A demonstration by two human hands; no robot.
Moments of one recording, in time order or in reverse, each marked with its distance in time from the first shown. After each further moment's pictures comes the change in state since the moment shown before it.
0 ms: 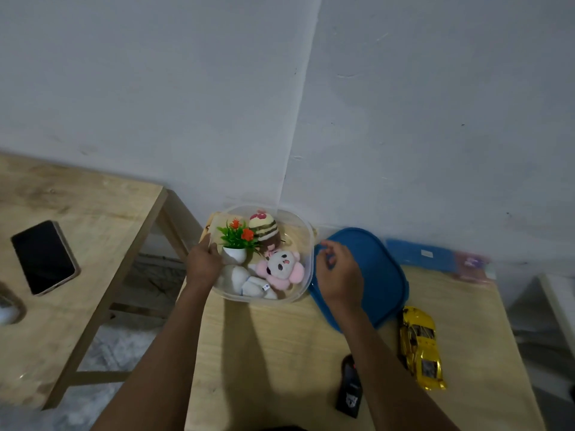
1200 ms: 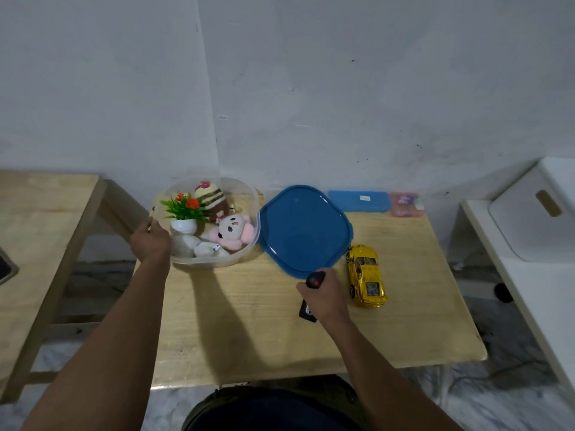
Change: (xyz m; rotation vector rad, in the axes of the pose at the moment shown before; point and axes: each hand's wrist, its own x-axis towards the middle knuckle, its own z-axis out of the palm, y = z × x) left_hand -0.027 0.002 0.012 -0.340 0.229 -0.174; right_hand -0.115 0.085 -0.061 0.110 -0.187 0.602
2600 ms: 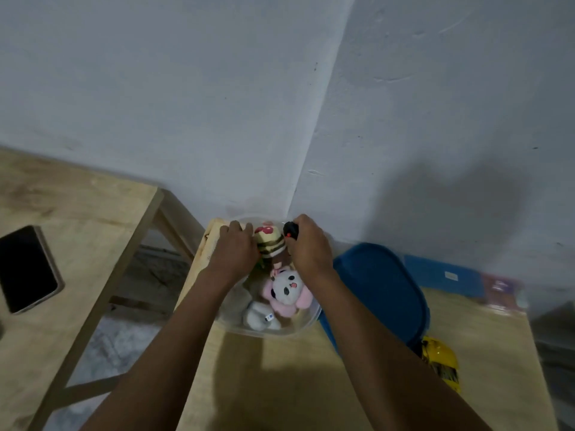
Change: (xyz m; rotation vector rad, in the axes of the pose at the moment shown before) left_hand 0.046 0.064 0.052 0.952 -0.490 0.603; right_hand 0.130 -0.214 0.133 -0.437 -0.102 -0.600
